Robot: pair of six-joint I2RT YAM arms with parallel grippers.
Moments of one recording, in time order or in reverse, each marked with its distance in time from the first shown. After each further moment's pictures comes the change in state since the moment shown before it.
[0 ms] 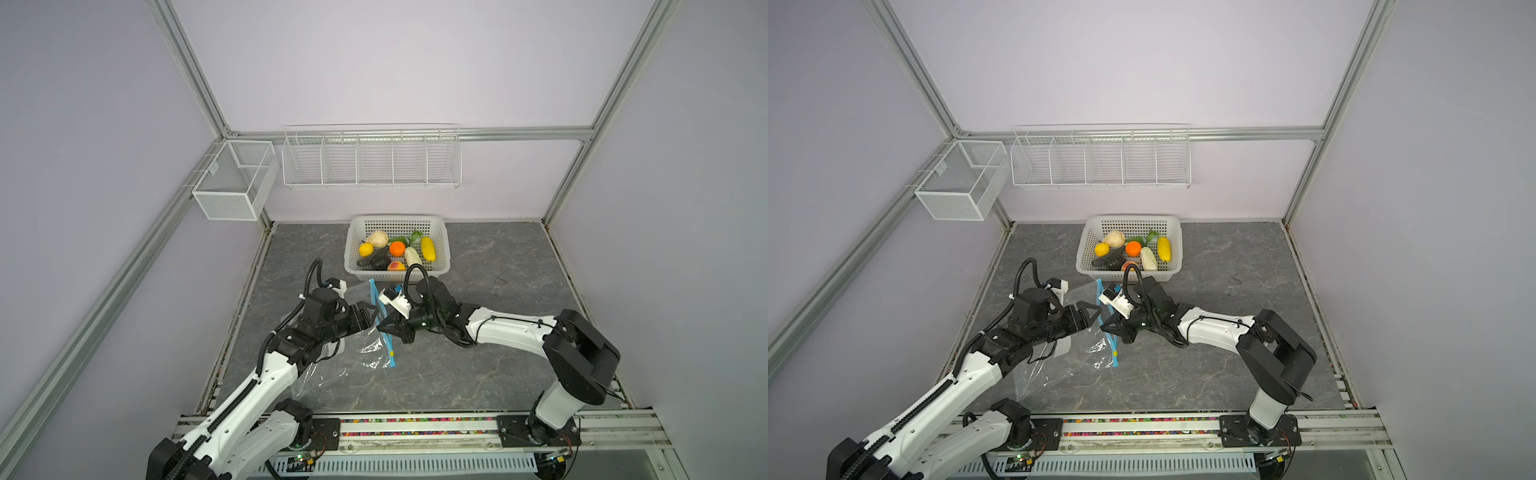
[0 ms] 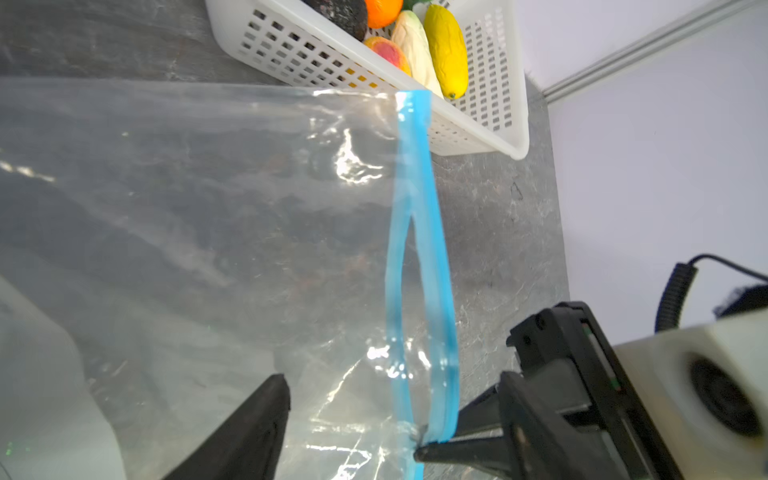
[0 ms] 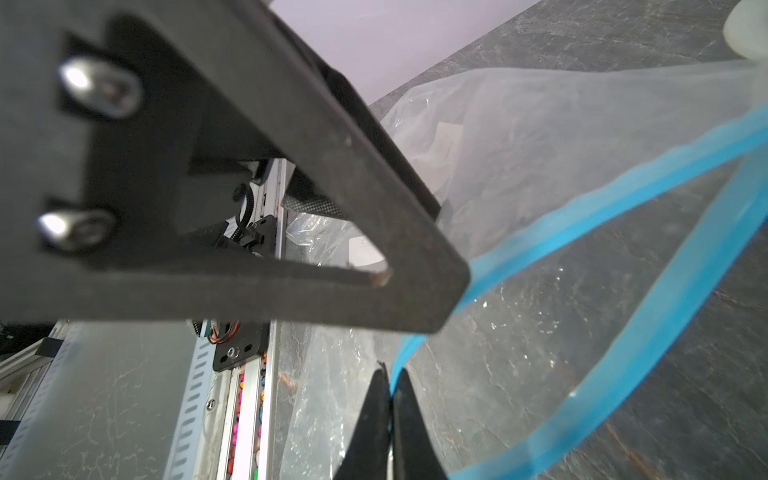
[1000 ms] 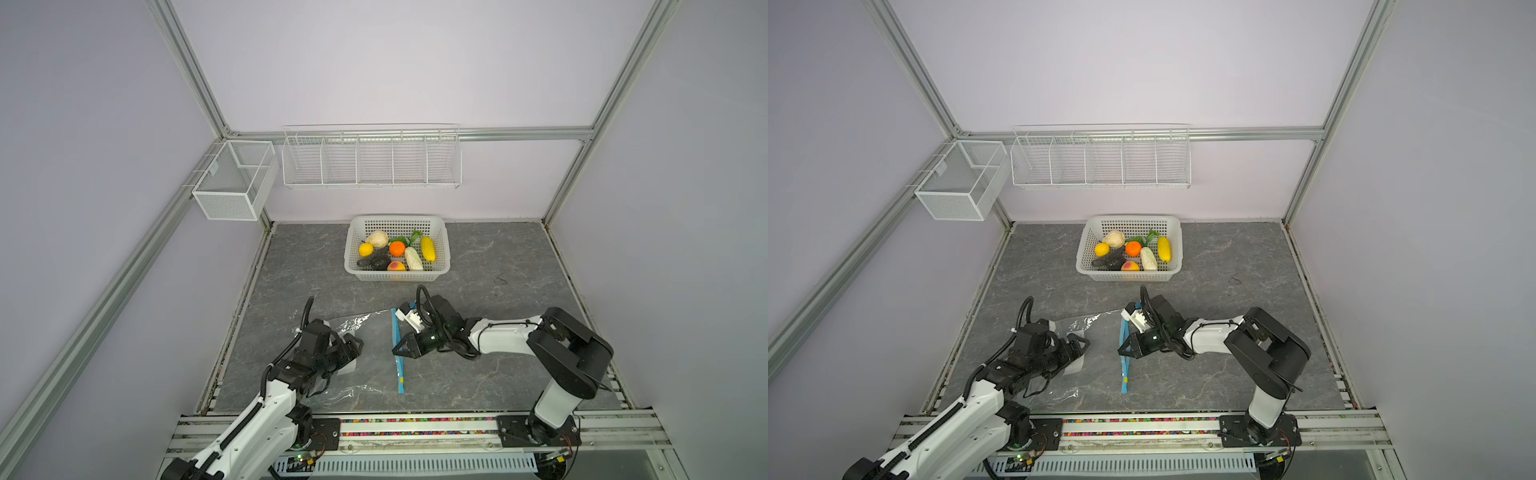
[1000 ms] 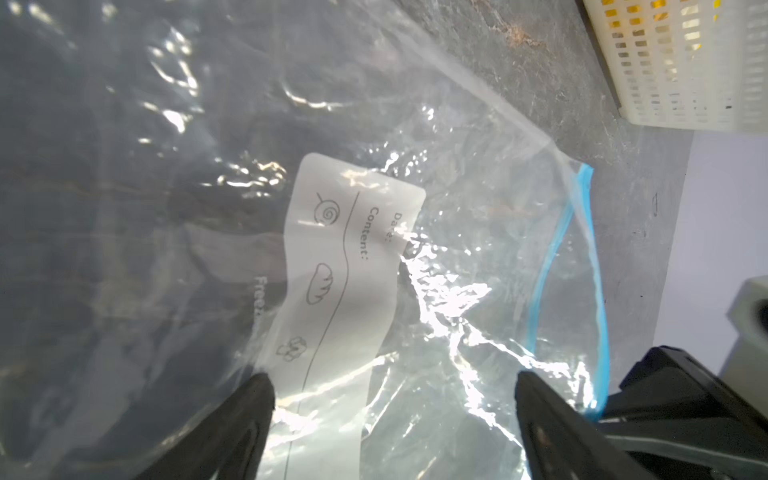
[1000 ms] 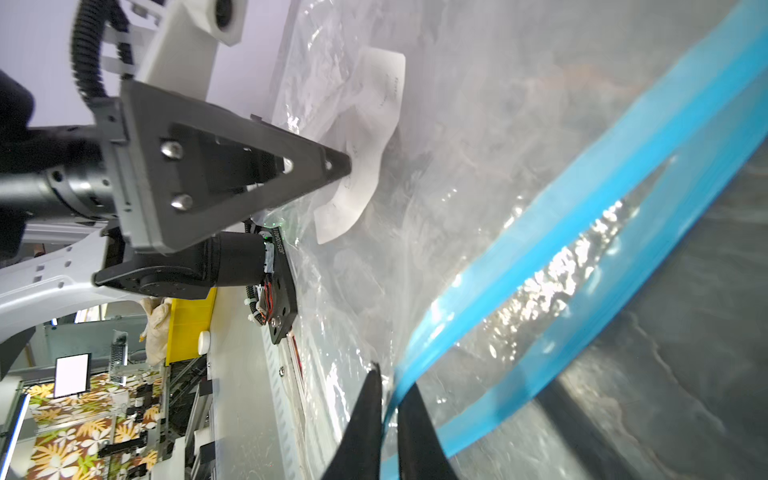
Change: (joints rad) left arm 0.106 -0.154 -0.383 0.010 -0.007 -0.162; right arm -0.027 0.033 -0.188 0.024 -0.055 0.441
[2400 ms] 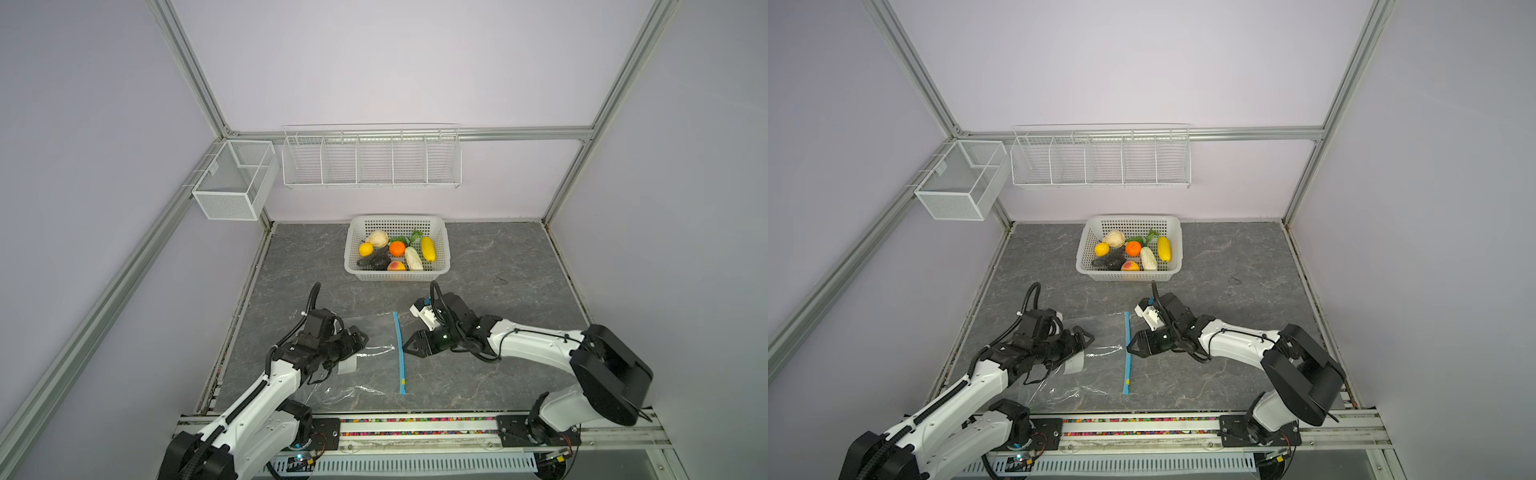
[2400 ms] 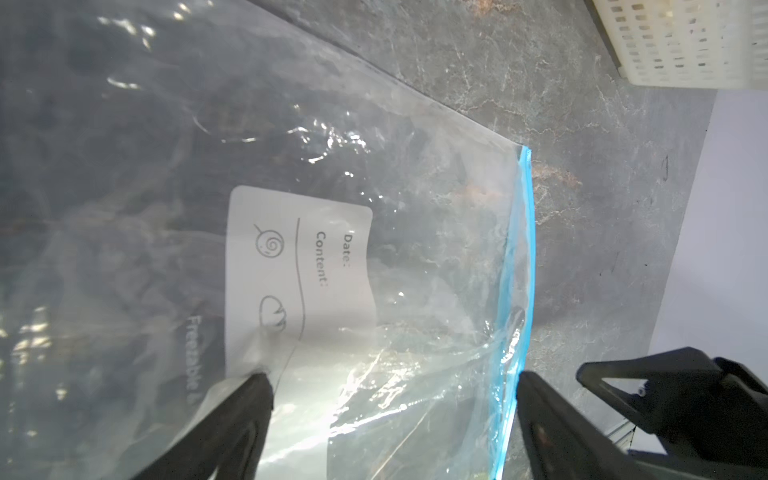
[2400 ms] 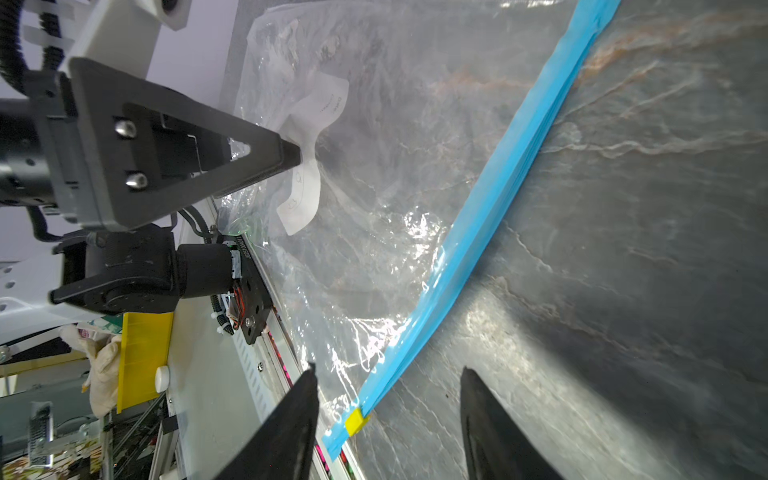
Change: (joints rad) left arm 0.000 0.157 0.138 -0.061 0.061 0.075; right arm -0.021 -0.188 -0.028 -0.259 0.154 0.008
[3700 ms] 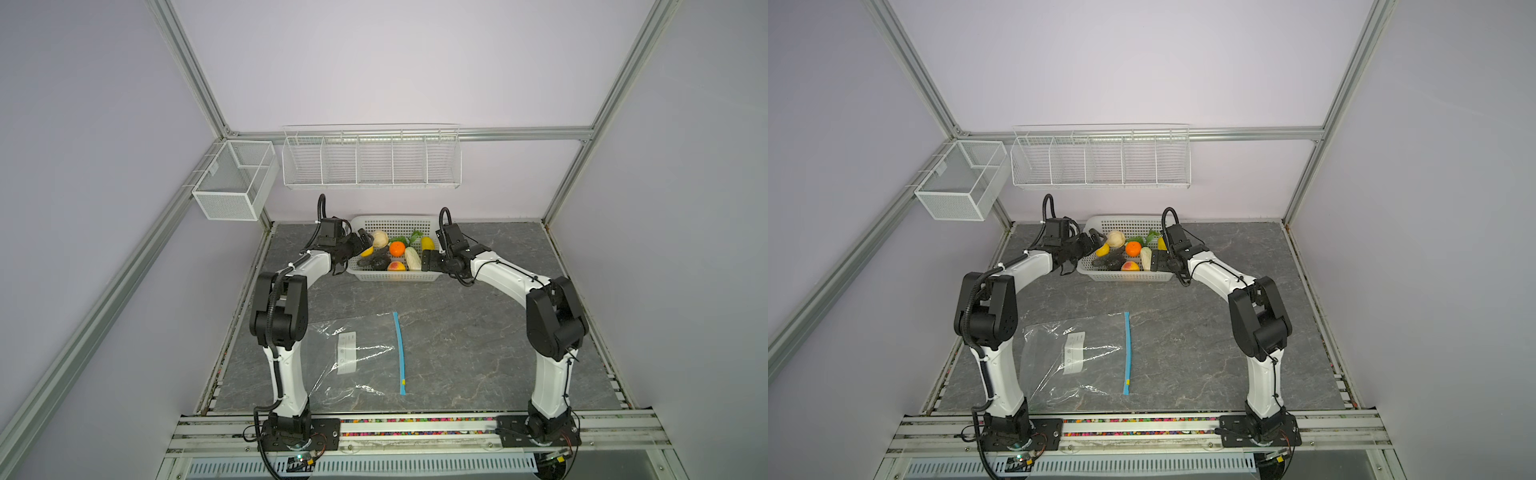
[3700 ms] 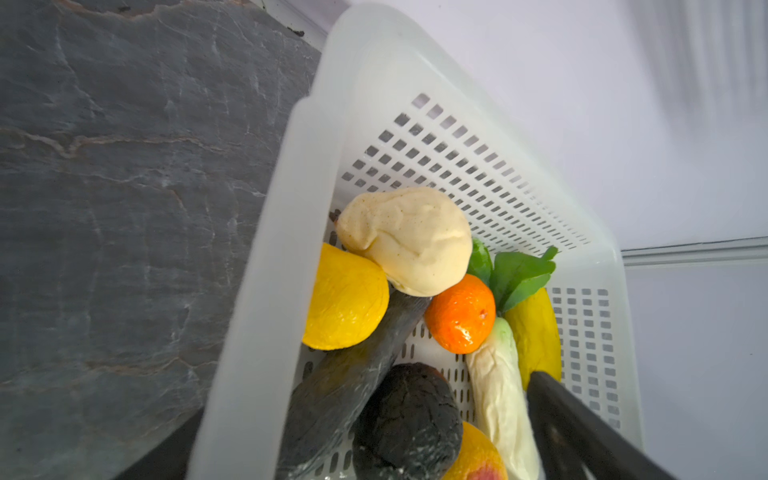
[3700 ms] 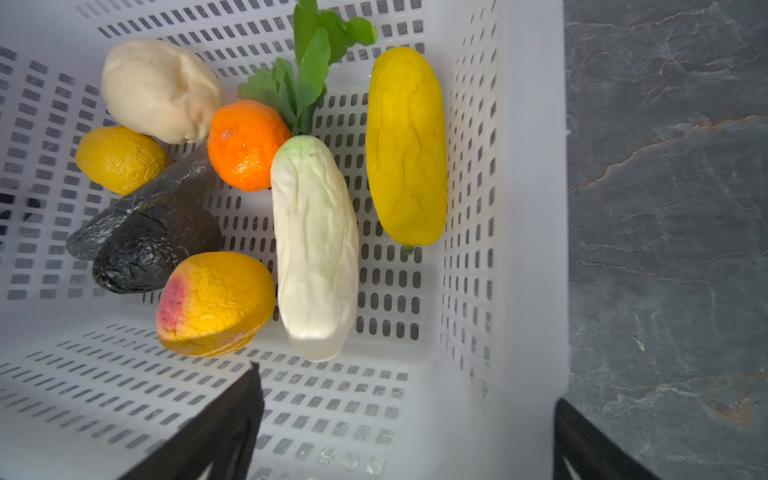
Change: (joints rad) left arm 0.195 1.110 1.060 0.311 0.031 0.177; right arm -0.326 0.444 0.791 -0.400 0.608 -0.084
